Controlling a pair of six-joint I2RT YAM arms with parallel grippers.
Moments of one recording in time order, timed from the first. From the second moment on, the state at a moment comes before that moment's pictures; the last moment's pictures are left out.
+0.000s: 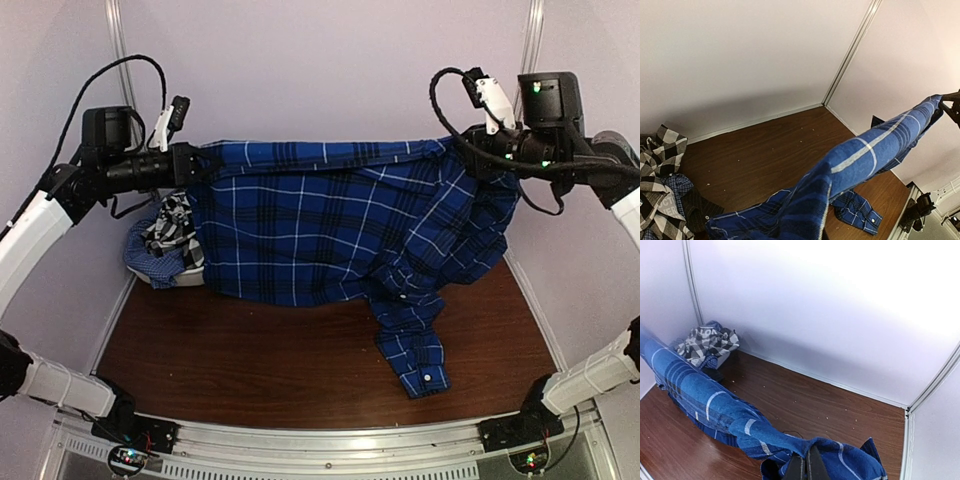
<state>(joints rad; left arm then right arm) -0.41 1.25 1.48 -0.49 0.42 -0.25 0.77 1.29 1.80 -0.86 0.42 0.05</state>
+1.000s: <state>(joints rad) -0.56 1.17 1.59 -0.56 0.41 -0.32 0.76 1.20 1.88 -1.00 0.18 0.22</state>
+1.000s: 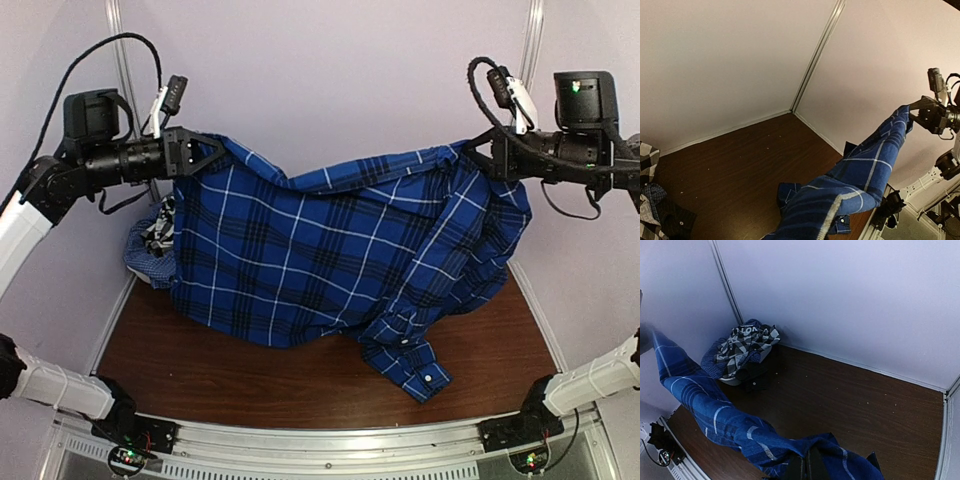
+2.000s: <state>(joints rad) -0.48 1.34 1.77 -0.53 0.56 -0.34 0.45 1.26 2.13 -0.94 -0.16 0.18</state>
